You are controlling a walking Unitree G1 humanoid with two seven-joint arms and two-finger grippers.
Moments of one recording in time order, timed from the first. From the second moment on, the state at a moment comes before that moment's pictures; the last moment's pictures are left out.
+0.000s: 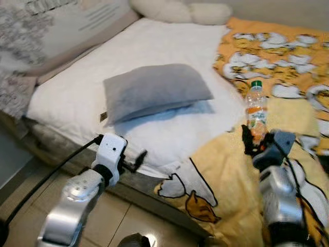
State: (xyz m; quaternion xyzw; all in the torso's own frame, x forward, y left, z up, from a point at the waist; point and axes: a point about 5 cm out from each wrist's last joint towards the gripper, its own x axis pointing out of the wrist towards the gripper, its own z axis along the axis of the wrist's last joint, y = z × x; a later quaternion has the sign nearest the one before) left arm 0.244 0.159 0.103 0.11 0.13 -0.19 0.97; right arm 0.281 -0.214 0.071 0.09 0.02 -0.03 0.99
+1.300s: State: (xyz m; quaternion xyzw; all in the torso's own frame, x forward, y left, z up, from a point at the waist) left arm 0.273 0.179 0.104 0.08 0.10 -0.06 0.99; right arm 0.301 -0.129 0.079 0.13 0.13 0.09 0.98
